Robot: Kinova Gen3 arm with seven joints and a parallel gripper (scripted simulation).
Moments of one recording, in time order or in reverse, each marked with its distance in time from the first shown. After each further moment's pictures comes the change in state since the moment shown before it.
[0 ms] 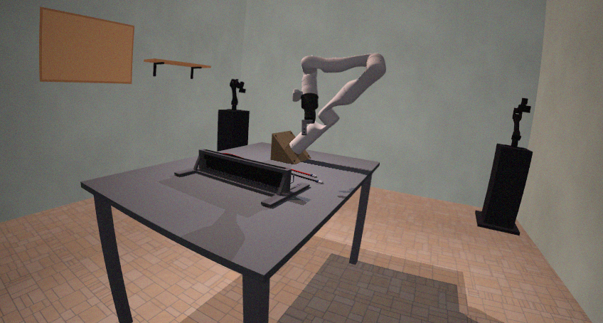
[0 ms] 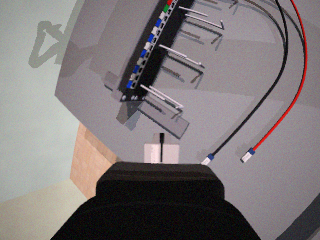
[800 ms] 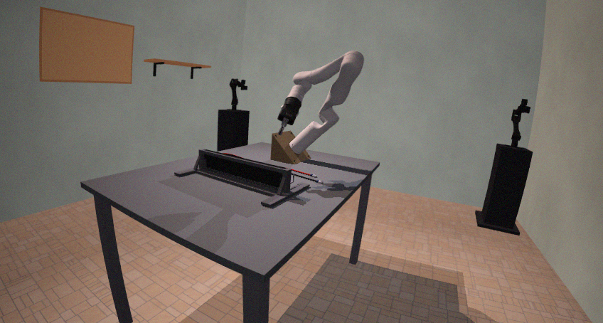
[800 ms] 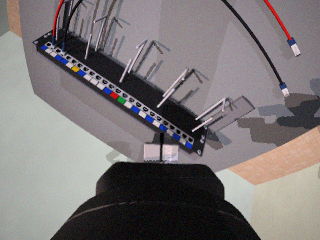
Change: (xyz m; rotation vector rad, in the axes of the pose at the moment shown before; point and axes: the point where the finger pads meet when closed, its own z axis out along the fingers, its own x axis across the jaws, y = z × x) arm 0.028 -0.100 -0.010 -0.011 -0.504 1.314
